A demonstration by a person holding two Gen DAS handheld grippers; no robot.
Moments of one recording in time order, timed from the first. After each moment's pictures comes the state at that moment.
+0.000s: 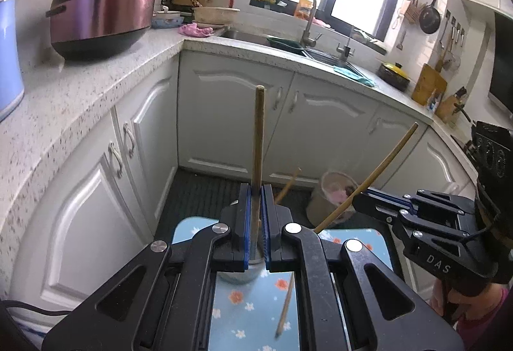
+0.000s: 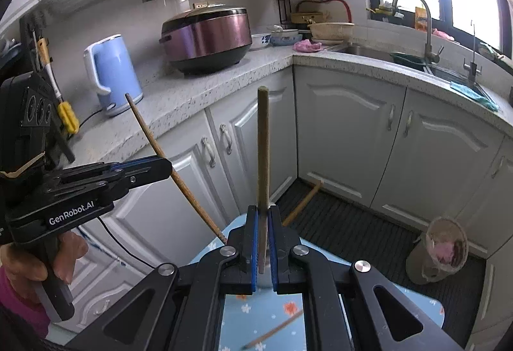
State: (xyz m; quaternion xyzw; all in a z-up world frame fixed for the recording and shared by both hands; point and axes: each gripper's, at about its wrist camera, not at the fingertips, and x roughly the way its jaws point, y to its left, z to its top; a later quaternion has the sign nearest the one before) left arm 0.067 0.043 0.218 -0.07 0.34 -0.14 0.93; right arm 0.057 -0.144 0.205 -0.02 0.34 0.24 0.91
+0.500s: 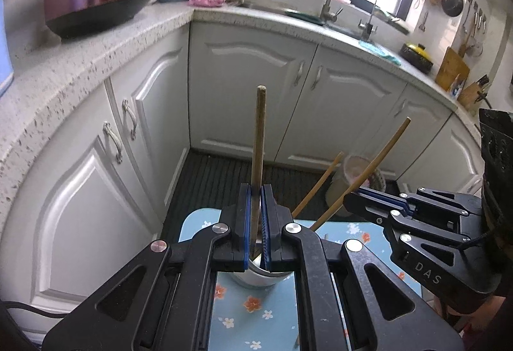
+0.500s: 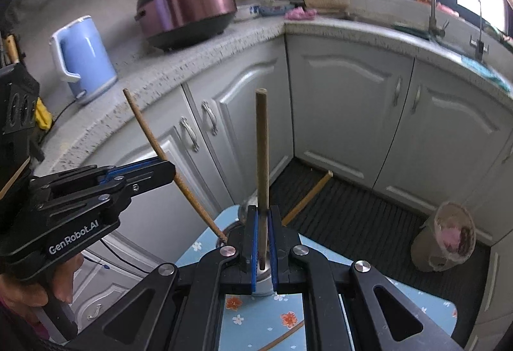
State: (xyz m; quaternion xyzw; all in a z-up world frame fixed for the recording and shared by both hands) left arm 0.115 0.033 0.154 -0.05 0.39 -0.11 0.91; right arm 0.120 -0.124 0.140 -0.02 0.41 0.23 0.88
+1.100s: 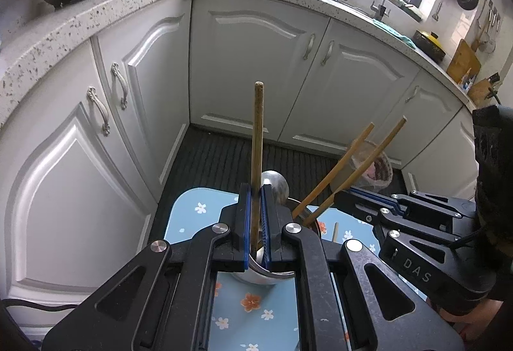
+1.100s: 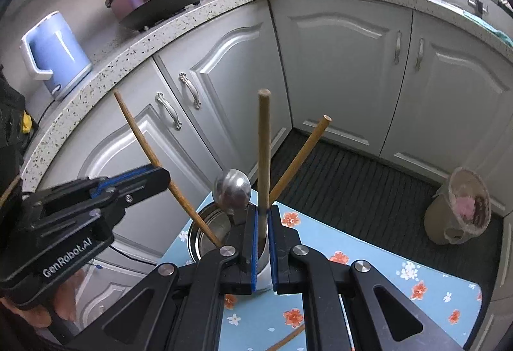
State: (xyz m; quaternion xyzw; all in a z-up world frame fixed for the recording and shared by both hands) left arm 0.136 0.020 0.105 -0.06 0.44 -0.10 0.89; right arm 0.152 -0.128 0.083 0.02 0.46 0.22 0.86
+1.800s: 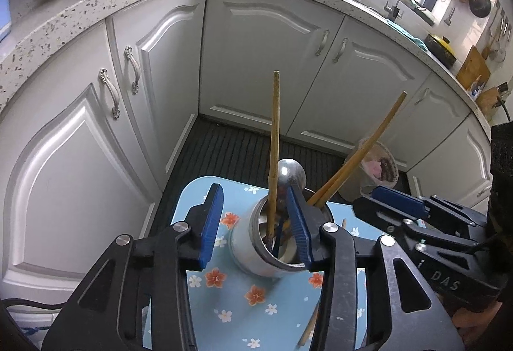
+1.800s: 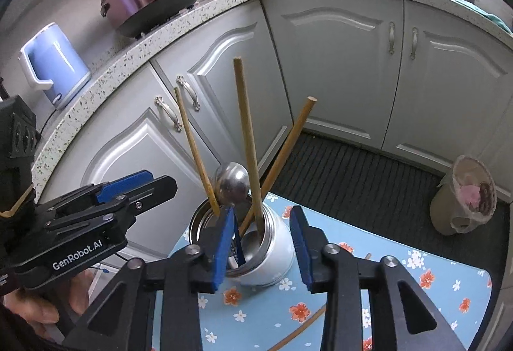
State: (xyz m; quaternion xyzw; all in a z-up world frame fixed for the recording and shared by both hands) left arm 0.128 0.034 0.097 -0.08 0.45 -0.08 0.89; right arm 0.135 -0.143 0.084 0.05 0.46 0.21 0.86
